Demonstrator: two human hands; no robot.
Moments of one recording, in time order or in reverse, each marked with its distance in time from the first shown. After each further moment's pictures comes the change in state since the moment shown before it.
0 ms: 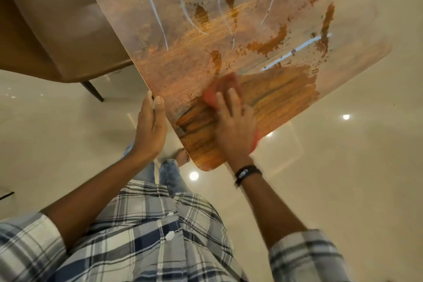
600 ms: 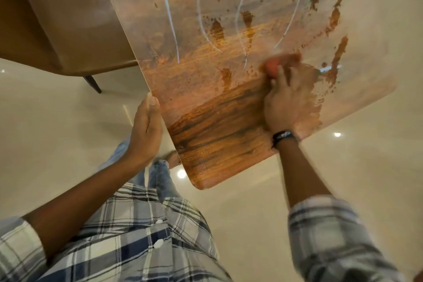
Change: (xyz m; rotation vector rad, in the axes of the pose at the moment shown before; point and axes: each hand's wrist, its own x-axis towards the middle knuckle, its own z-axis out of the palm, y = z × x) left_hand 0.023 0.013 -0.007 -0.125 0.083 0.027; right_hand 0.129 0.075 -0.023 -0.048 -0.026 0.287
